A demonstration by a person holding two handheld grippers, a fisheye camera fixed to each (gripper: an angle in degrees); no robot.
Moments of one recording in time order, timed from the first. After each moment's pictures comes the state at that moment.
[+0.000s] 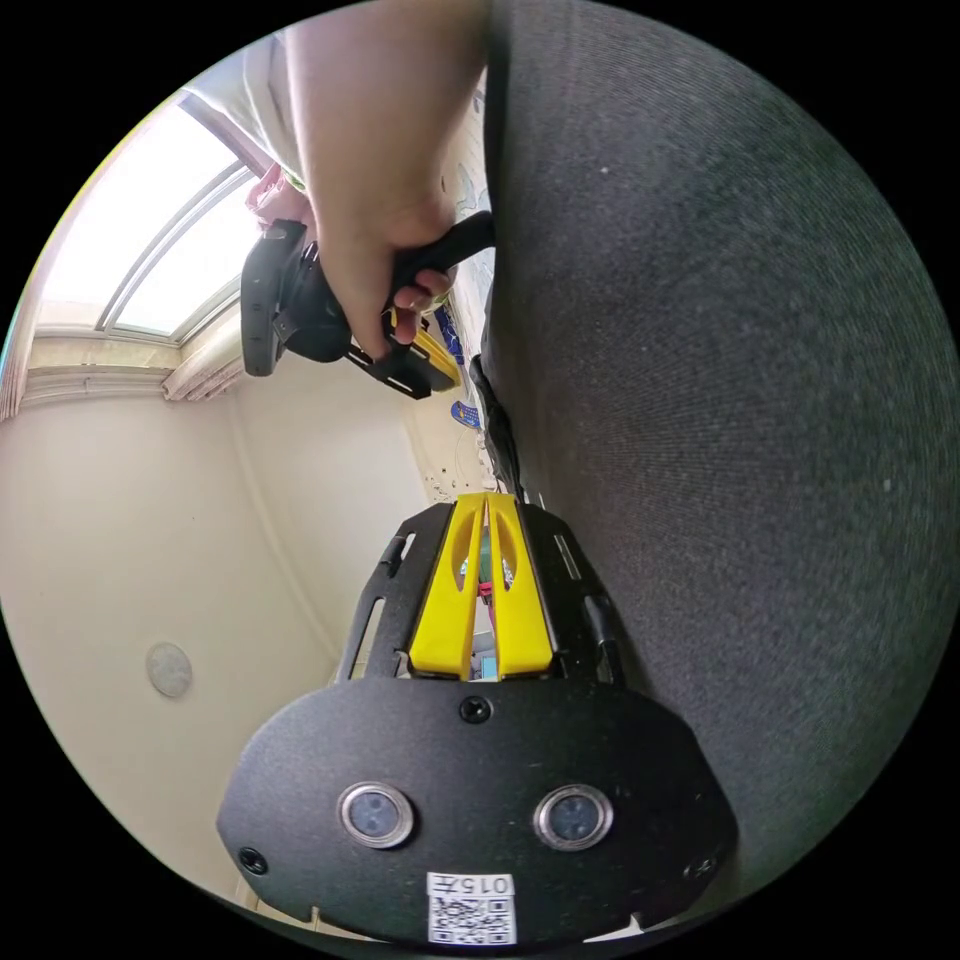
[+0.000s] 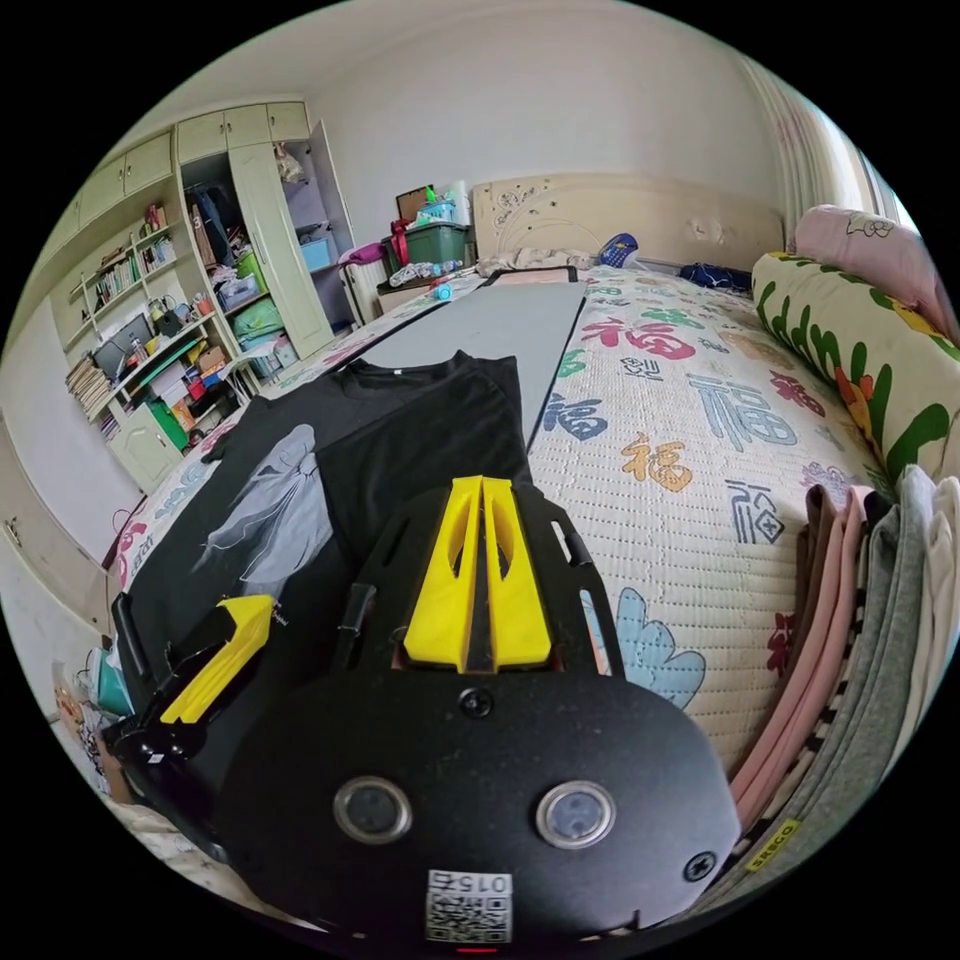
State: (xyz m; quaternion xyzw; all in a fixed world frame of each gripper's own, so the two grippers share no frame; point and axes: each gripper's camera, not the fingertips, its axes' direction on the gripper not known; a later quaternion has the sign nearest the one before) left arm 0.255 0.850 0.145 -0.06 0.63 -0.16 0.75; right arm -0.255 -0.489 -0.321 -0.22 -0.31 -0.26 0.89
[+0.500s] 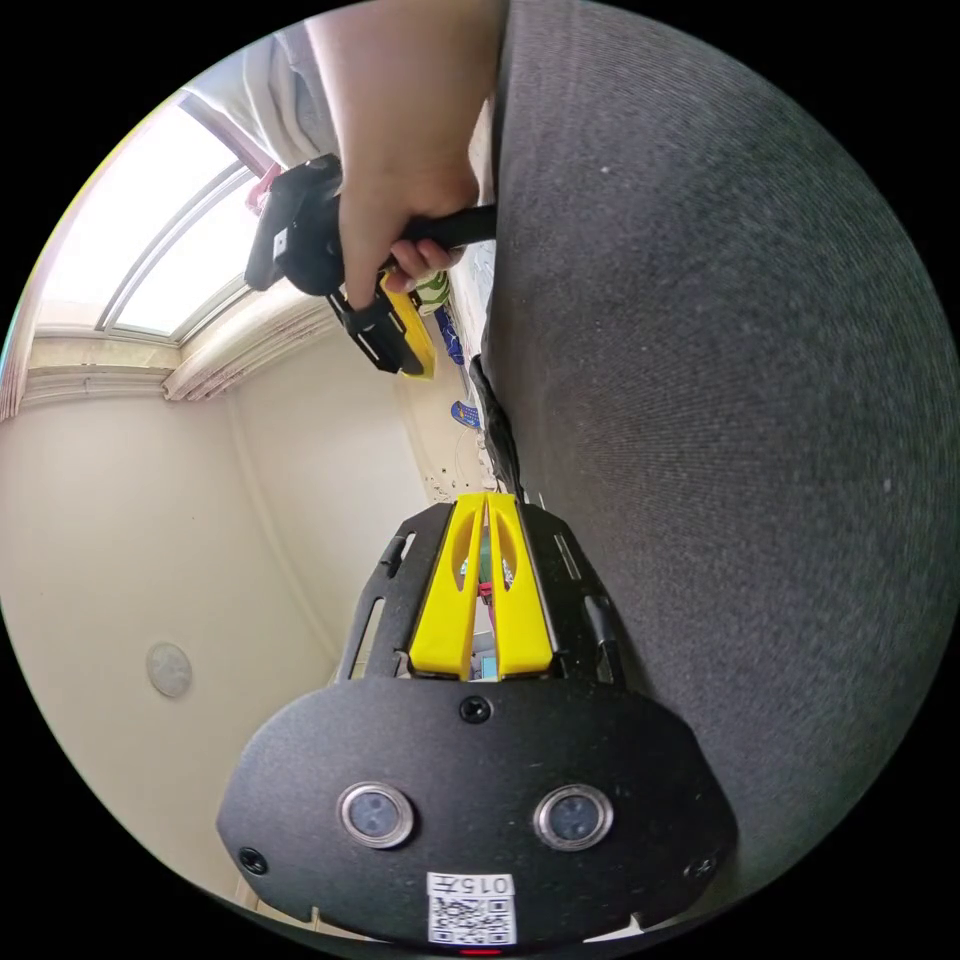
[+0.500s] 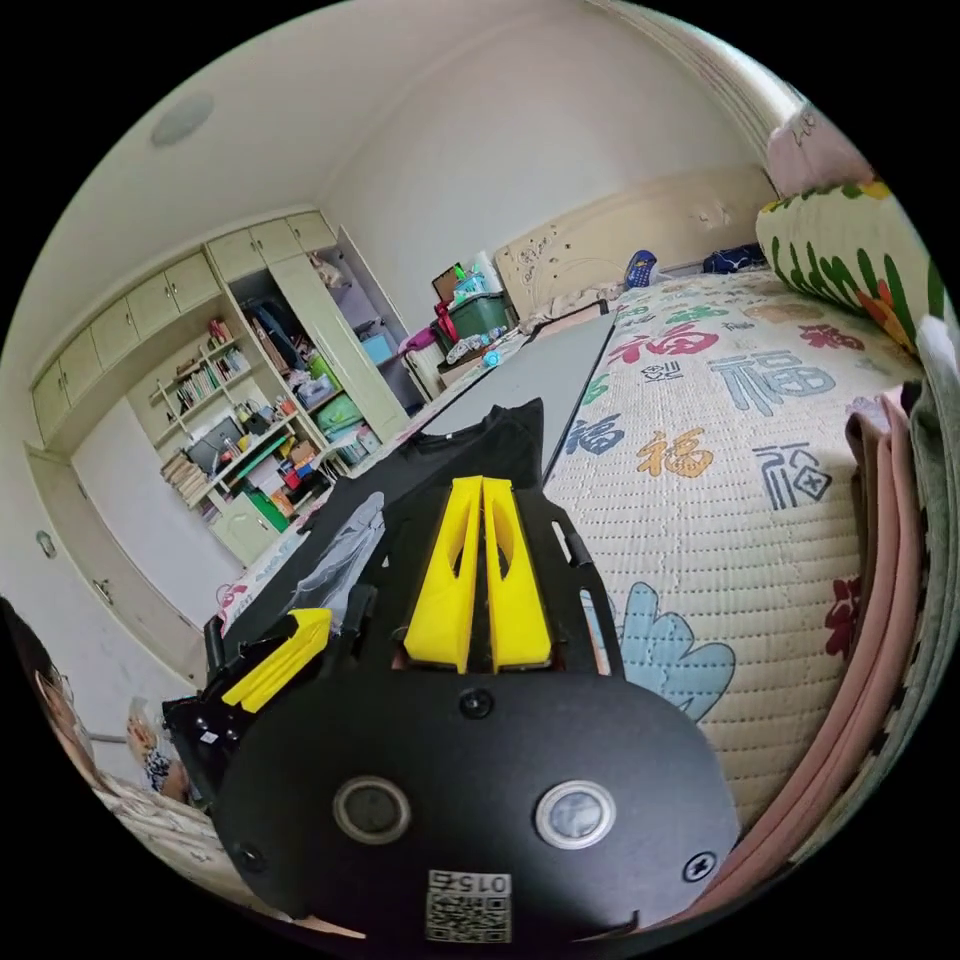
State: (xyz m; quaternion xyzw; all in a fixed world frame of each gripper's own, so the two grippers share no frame) left arm 0.257 0.860 0.193 -0.06 0.63 -0.16 0.76; right arm -0.091 -0.617 -0.328 -0.19 -0.47 -0.09 0.86
